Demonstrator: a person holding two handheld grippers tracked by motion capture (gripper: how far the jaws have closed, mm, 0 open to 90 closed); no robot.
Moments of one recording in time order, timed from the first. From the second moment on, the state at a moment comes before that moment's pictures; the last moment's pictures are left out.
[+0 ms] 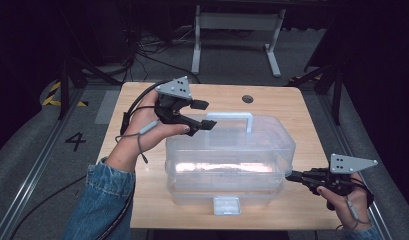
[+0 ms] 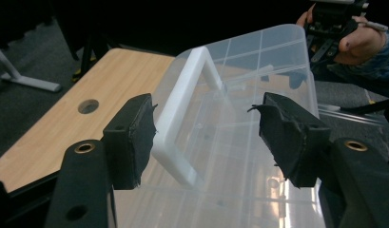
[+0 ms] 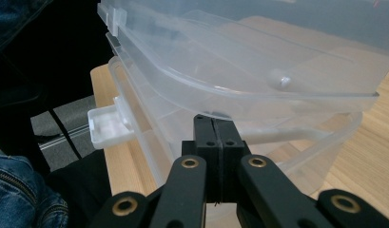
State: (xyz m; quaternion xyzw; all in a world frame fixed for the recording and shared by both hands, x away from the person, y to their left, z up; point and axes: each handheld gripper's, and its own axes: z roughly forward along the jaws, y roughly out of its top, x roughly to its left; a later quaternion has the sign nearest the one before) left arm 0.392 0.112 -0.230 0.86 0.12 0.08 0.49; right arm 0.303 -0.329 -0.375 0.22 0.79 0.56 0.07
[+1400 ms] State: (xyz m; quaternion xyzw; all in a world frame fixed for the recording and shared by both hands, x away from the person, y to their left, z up) left arm 0.357 0.213 -0.236 0.84 0.19 0.12 0.50; right arm 0.328 -0.318 -0.330 0.26 0.76 0.58 0.13
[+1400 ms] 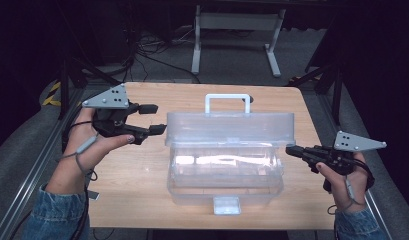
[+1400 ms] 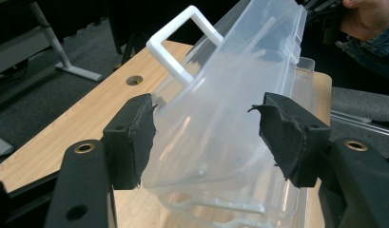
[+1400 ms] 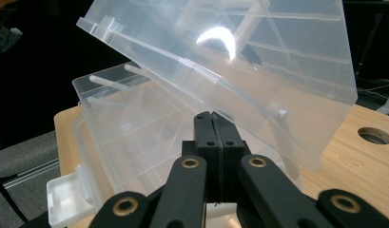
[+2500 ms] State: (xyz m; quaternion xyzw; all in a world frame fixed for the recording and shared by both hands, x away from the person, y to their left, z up) left arm 0.361 0.220 -0.311 0.83 0.21 0.11 0.51; right arm 0.343 -0.315 -0.319 0.28 0.74 0.59 0.14
